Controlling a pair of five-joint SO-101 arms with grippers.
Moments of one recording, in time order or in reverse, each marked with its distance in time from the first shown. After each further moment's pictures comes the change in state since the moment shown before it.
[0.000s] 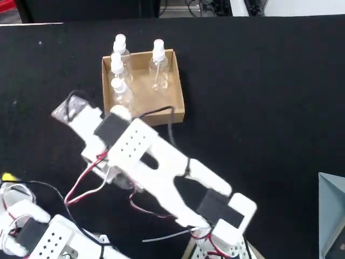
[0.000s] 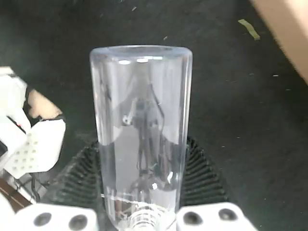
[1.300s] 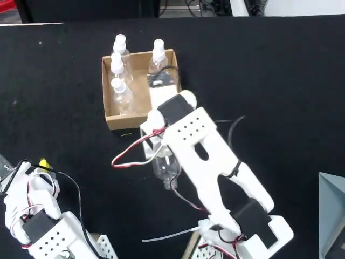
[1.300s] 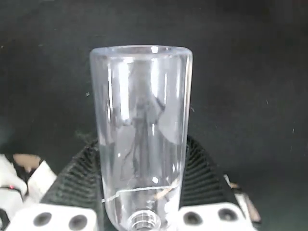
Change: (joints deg) left arm 19.8 0.0 0.0 6.7 -0.2; right arm 20.4 -15.9 21.6 0.0 -23.2
